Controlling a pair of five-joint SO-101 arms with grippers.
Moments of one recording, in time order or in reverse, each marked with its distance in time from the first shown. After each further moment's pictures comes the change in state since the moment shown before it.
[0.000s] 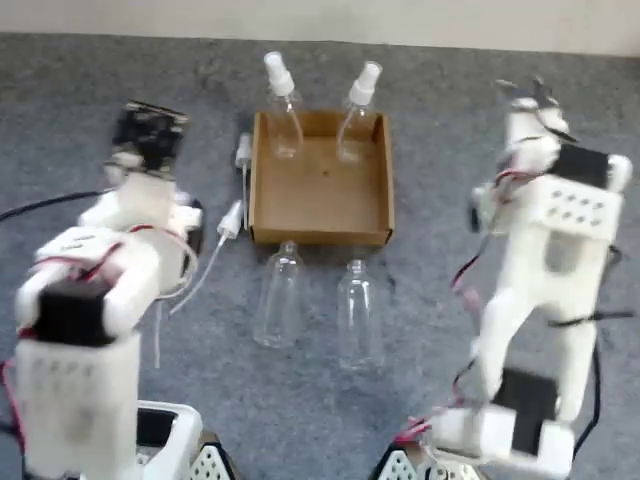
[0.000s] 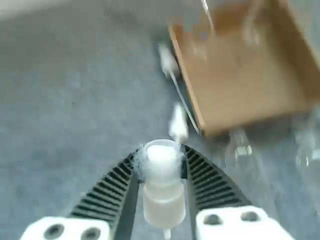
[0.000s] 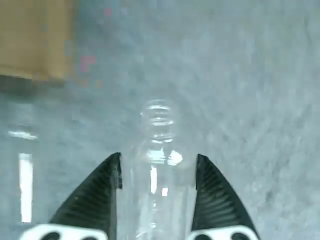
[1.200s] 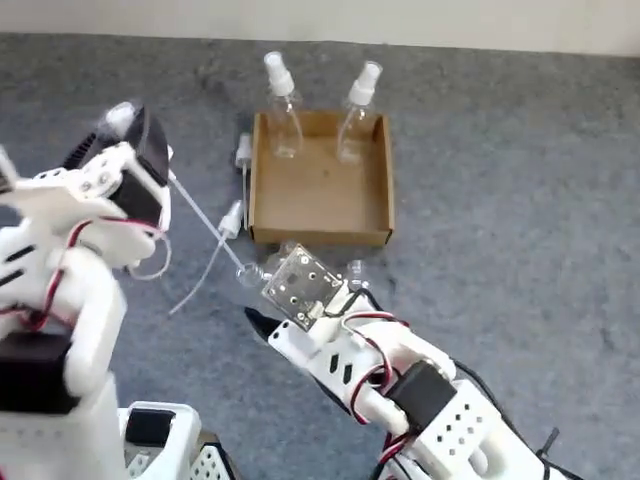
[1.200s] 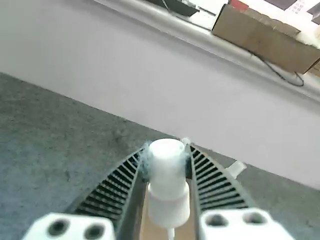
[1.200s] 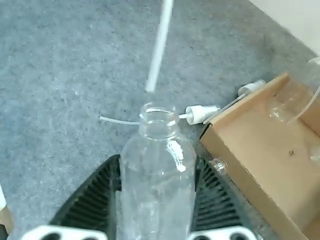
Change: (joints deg) left arm -2.2 -4.9 -10.3 -15.8 32.2; right arm -57.1 -59.2 69.2 -48.6 -11.6
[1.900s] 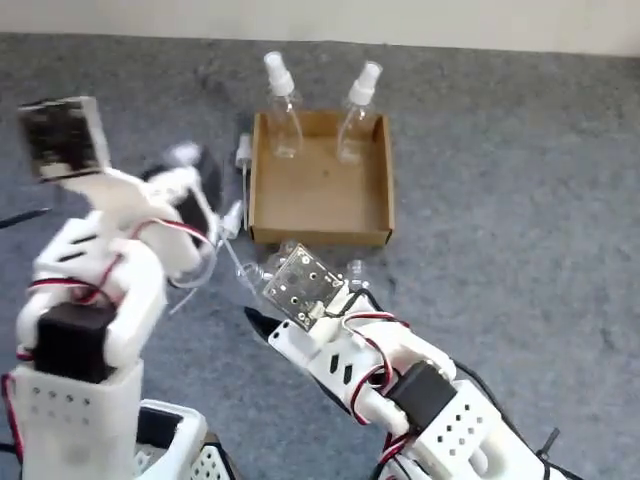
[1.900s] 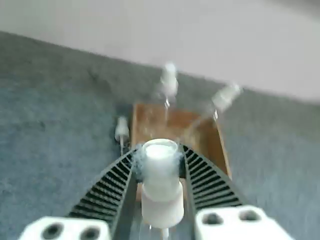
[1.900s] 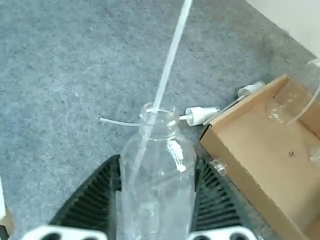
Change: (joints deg) left arm 8.2 0.9 9.2 3.3 -2.6; right arm 0.0 -0.1 0.0 0.0 -1.1
